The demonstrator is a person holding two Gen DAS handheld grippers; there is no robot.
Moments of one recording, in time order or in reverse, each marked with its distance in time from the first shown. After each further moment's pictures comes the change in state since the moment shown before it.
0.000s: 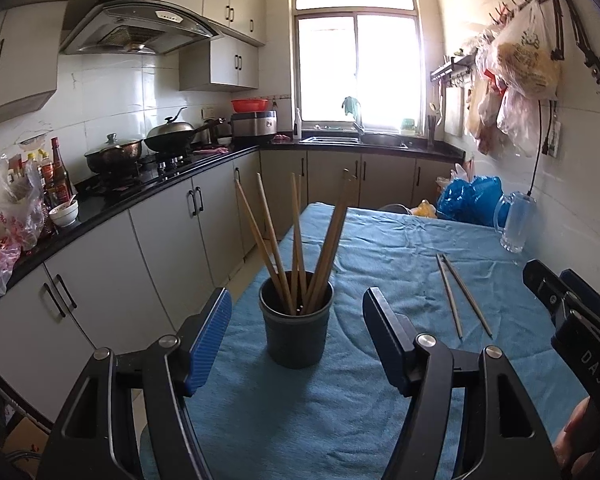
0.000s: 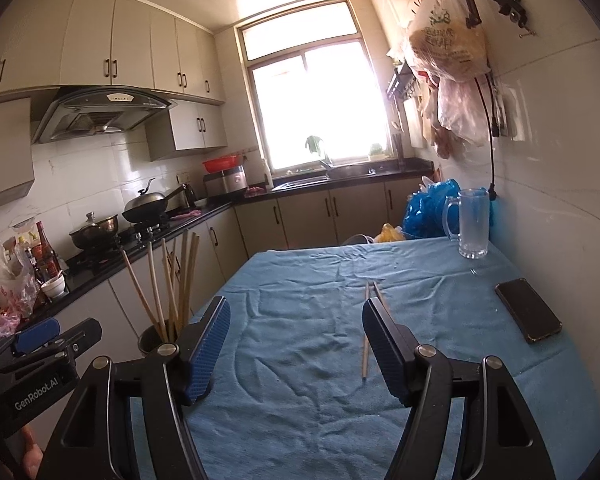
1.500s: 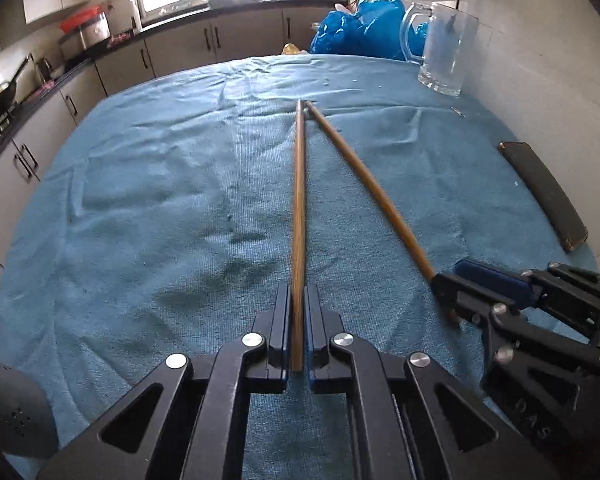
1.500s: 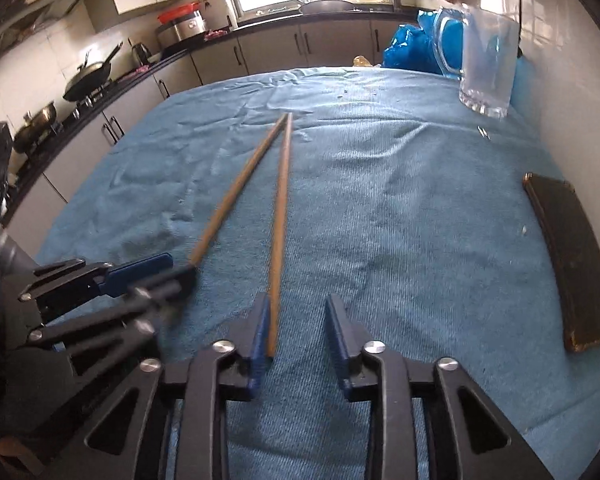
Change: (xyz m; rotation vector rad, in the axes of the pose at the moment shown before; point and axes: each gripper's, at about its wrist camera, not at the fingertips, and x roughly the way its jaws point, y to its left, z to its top) left arm 0.245 -0.220 -0.045 0.269 0.506 -0.369; right arm 0.193 -0.160 -0.049 -0.027 0.627 -0.030
